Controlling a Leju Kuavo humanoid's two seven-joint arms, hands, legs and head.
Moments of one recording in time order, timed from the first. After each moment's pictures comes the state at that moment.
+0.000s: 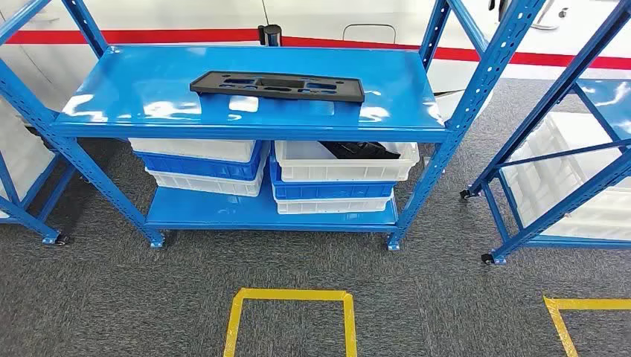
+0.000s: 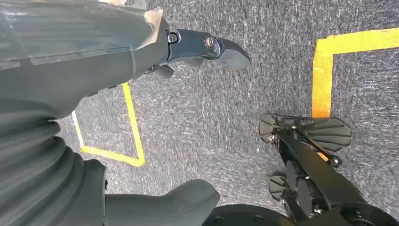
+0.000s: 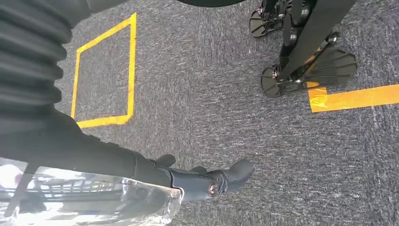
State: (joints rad) left arm 0.12 -0.02 0.04 -0.39 0.00 0.01 -0.02; right arm 0.12 0.00 -0.02 -0.38 0.00 -0.01 -0.01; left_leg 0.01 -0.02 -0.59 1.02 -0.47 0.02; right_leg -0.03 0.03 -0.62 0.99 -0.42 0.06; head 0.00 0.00
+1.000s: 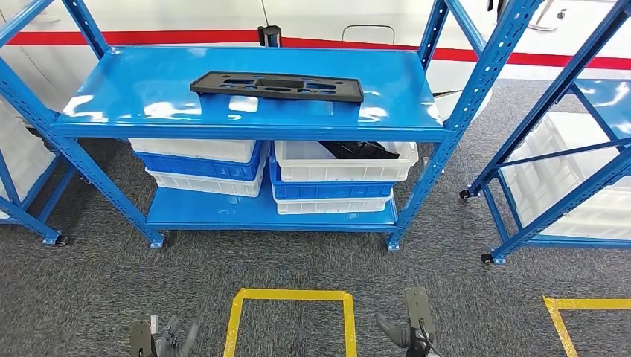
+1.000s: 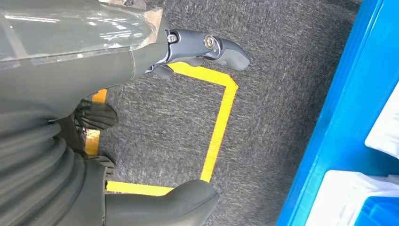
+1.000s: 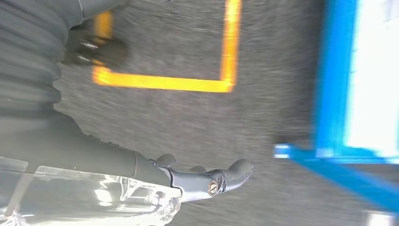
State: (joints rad) left arm -0.22 -0.14 0.40 -0.28 -0.06 0.06 -0.55; right arm -0.33 0.13 0.02 -0.28 0.15 -0.27 -0.44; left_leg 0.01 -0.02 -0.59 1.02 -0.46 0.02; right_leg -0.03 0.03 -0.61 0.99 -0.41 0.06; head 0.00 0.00
